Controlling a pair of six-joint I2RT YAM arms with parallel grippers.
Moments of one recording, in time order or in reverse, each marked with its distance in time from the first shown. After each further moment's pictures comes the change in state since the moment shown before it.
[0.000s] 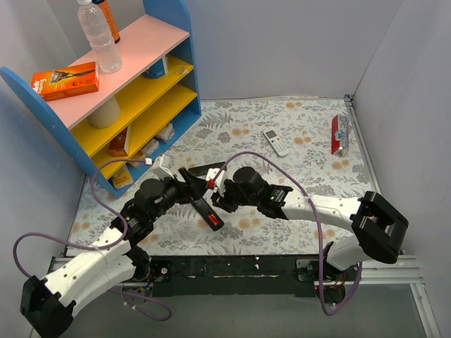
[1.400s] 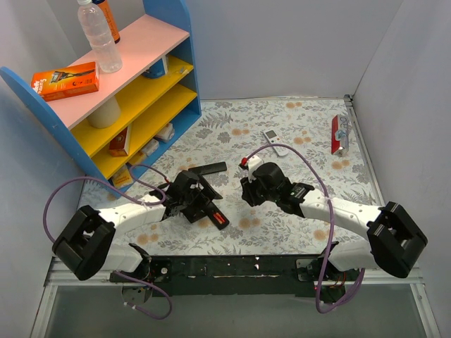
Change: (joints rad) left arm -0.006 0.542 0.112 -0.208 -0.007 -0.483; right arm -0.182 -0.120 -0.123 -0.182 0.201 0.396
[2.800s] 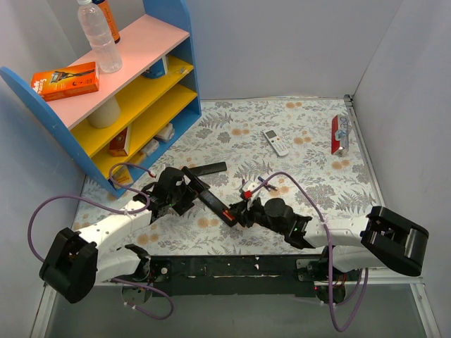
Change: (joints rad) left arm 0.106 -0.179 -0.027 -0.015 -0.073 0.084; right arm 0.231 -0.045 -0.402 0.760 0.051 -0.035
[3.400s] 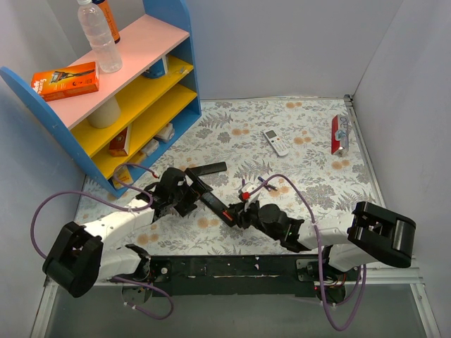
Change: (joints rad) left arm 0.003 0.052 -0.012 0.051 0.071 0.000; right arm 0.093 0.098 -0.004 0.123 0.224 0.074
